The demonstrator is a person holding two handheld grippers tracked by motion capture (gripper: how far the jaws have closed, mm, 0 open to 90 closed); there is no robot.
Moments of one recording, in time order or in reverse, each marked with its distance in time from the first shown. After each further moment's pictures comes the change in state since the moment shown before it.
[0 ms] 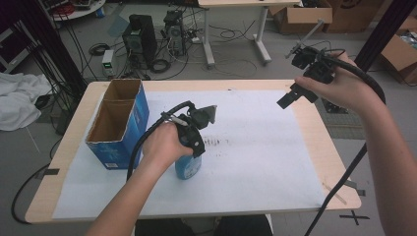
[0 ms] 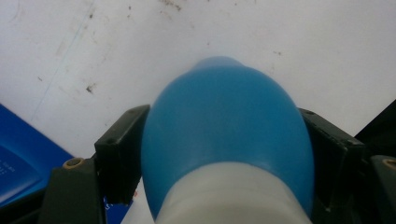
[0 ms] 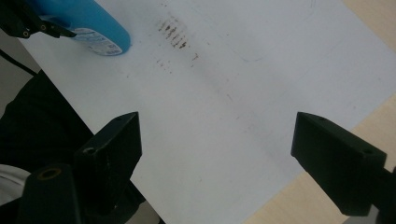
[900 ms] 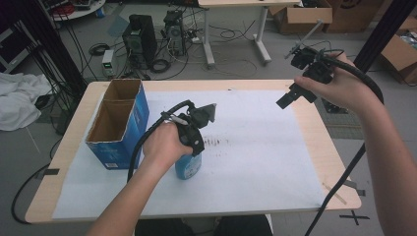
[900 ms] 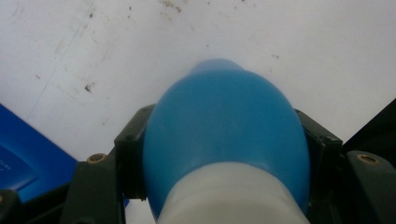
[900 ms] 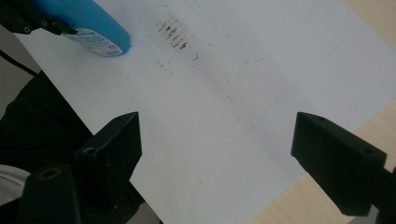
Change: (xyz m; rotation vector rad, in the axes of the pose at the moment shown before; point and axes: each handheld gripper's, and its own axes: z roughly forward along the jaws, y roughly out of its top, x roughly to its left) left arm 0.001 0.001 -0.002 -0.006 -0.015 -0.017; right arm -0.003 0.001 0.003 -0.002 0.007 -0.001
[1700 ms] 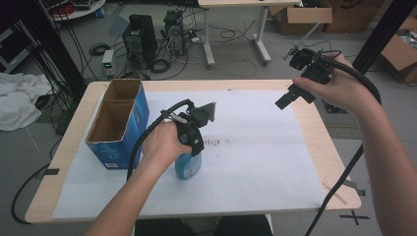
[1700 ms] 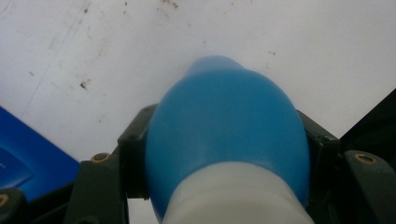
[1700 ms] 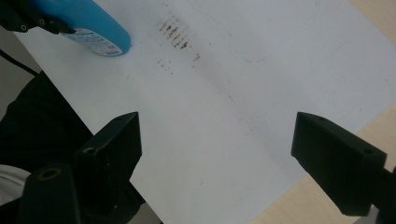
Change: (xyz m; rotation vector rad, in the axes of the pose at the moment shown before) left arm 0.002 0.001 -0.001 0.017 -0.021 -0.003; right arm -0.001 0.001 0.004 0.005 0.007 0.000
